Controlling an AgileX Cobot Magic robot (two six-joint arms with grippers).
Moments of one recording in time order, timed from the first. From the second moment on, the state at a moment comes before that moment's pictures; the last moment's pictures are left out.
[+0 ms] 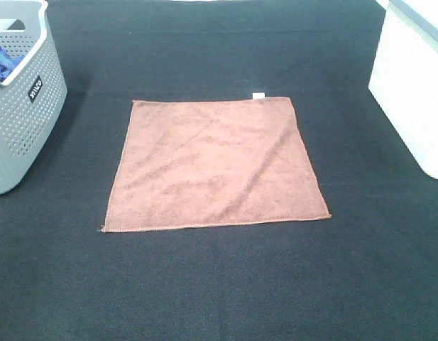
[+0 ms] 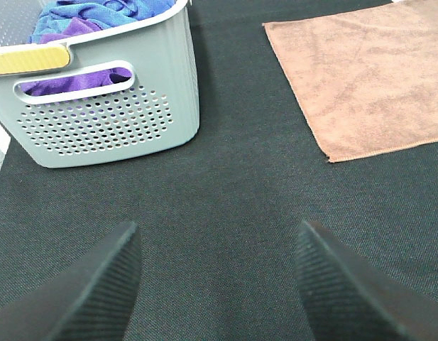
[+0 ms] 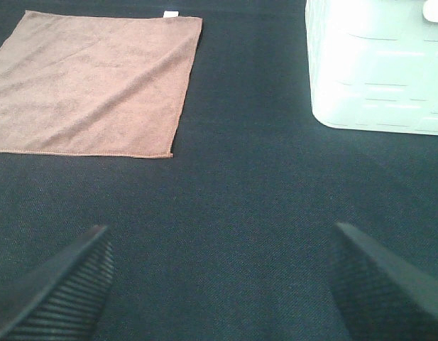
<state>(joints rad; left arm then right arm) -0.02 0.00 -0.50 -0.05 1.06 0.10 0.00 -0.01 -0.51 0.09 1.07 -0.11</state>
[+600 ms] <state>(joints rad) -0.02 0.00 -0.50 -0.05 1.06 0.10 0.00 -0.01 -0.51 0.09 1.07 -0.11</state>
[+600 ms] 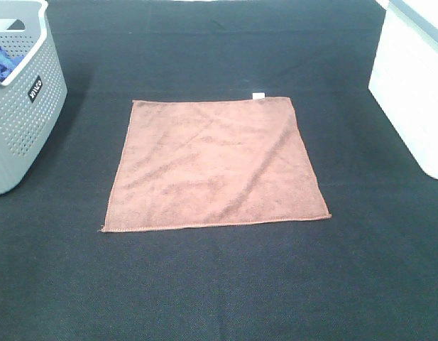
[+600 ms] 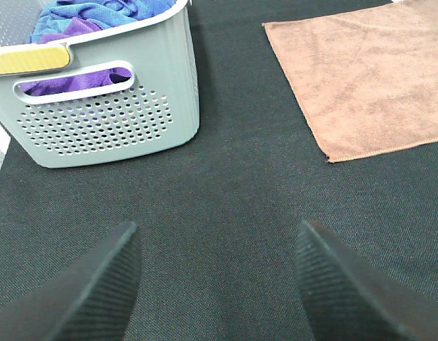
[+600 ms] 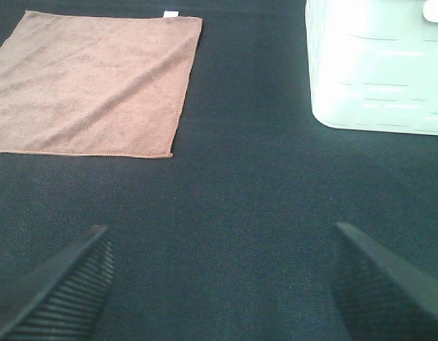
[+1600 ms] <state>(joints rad) -0.02 0.00 -0.50 -0.05 1.06 0.10 0.00 -0.01 -0.51 0.09 1.07 -0.11</state>
